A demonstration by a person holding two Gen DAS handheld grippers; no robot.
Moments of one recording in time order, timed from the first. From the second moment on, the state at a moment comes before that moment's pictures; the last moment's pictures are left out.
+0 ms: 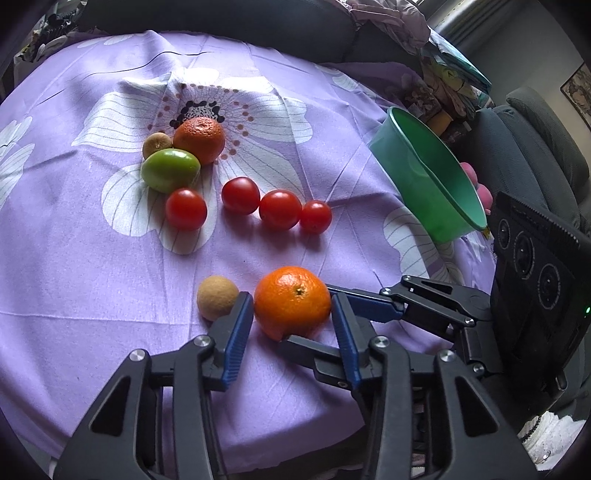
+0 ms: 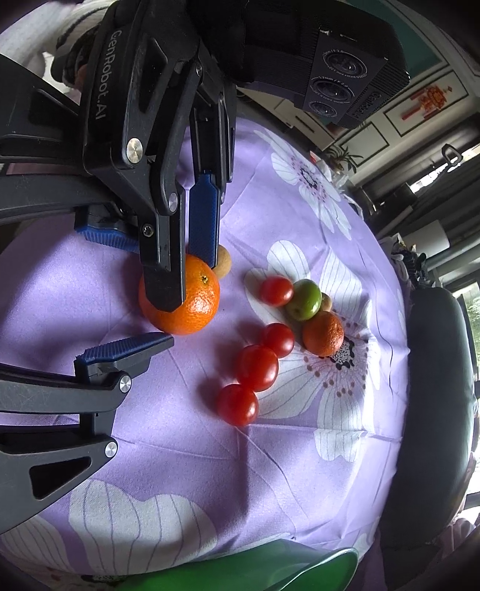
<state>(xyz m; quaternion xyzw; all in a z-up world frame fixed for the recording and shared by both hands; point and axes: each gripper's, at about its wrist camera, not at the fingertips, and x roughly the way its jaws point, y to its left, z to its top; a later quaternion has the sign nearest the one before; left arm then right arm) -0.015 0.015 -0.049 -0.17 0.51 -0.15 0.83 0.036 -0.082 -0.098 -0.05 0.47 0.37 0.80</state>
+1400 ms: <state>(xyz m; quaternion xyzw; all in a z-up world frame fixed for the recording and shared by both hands) 0.078 -0.128 0.028 -0.05 0.42 -0.28 0.86 0.062 -0.206 -0.010 0.01 0.35 0.22 0.91</state>
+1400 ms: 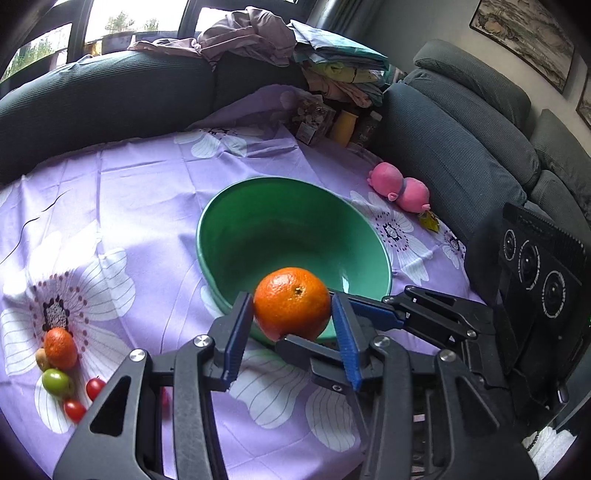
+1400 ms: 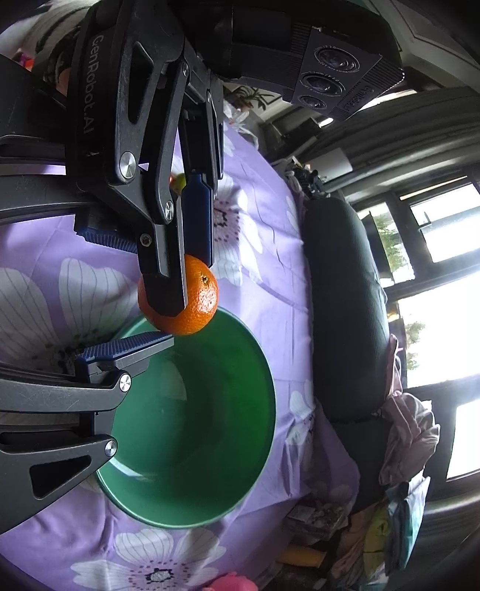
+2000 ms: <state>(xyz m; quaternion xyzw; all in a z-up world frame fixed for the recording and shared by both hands) 0.112 -0.161 0.007 -0.05 0.45 -0.28 0.85 0.092 -0.243 -0.028 0.03 0.38 0.17 0.91</state>
